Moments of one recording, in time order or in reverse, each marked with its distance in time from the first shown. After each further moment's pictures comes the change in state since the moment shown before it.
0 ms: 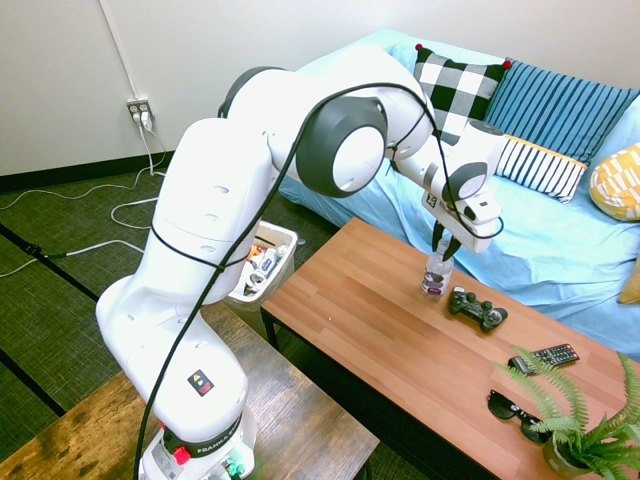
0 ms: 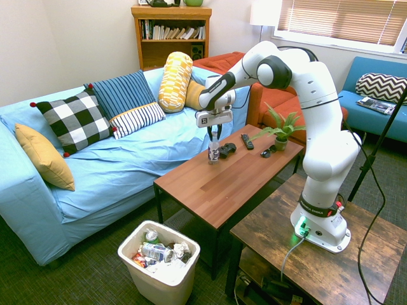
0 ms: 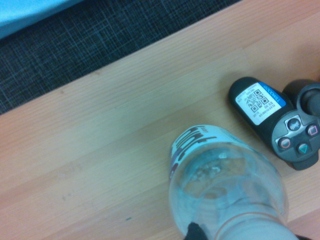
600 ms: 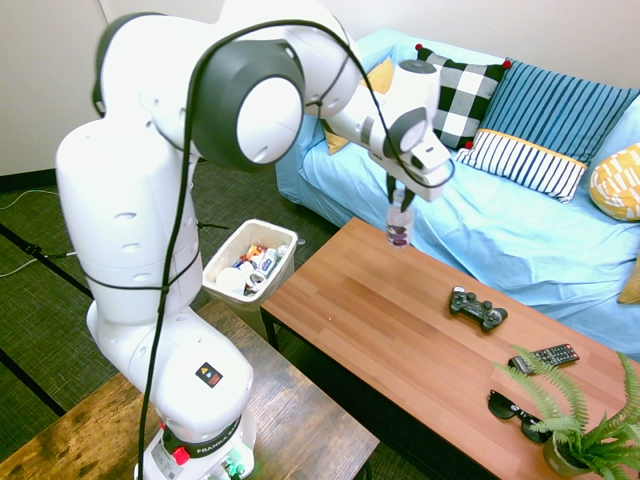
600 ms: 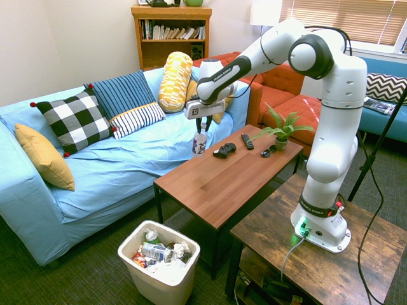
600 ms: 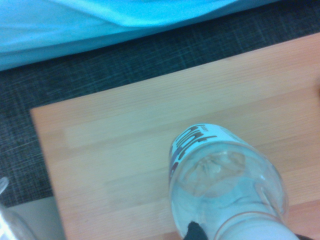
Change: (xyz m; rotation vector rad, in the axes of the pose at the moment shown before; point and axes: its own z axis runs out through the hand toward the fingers) arm -0.180 0.017 -0.121 0.172 0.067 -0.218
